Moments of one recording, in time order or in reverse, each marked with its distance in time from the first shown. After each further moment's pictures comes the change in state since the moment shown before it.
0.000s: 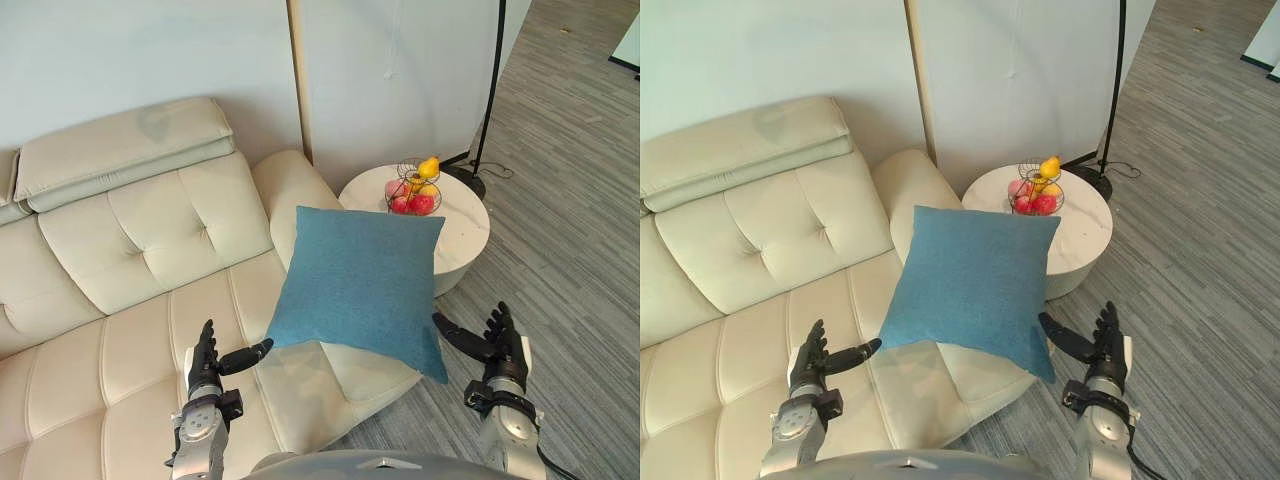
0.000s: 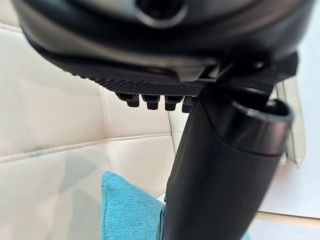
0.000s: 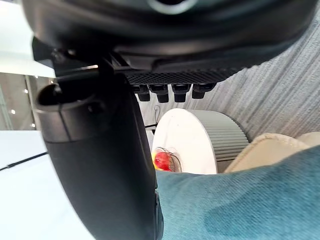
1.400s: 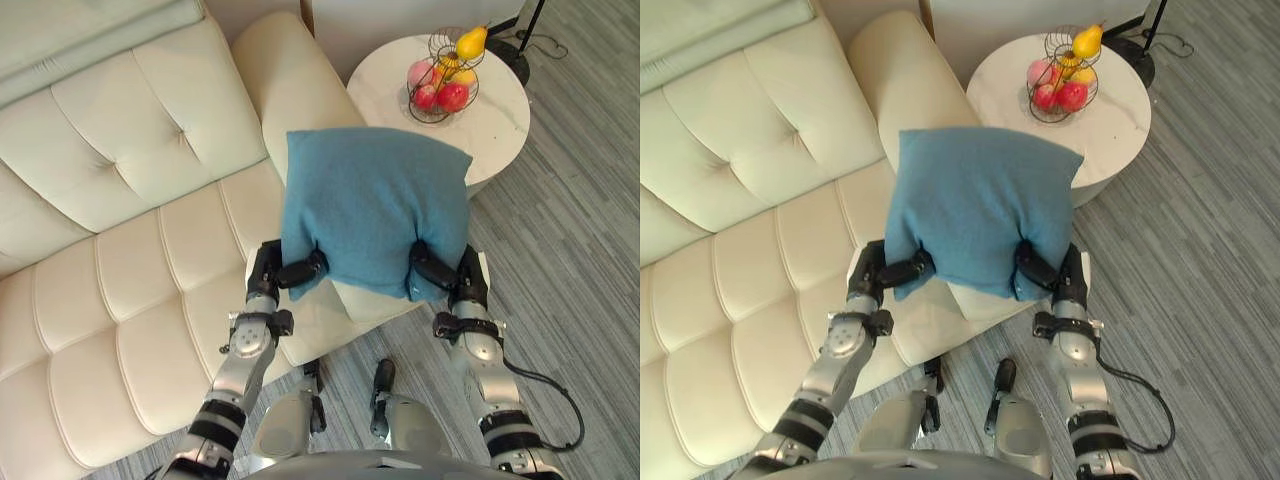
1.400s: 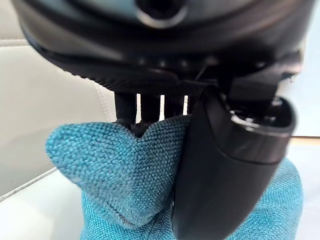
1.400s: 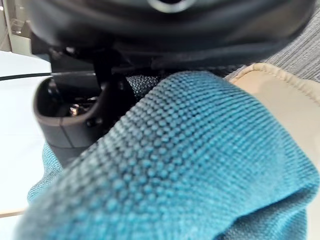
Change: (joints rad) left arm -0.244 0.040 -0.368 -0.199 -0.141 -0.032 0.051; right arm -0.251 -0.147 0.273 0.042 0.056 -0.068 -0.070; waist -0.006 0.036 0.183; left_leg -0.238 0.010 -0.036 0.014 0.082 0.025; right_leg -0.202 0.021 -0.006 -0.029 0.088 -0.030
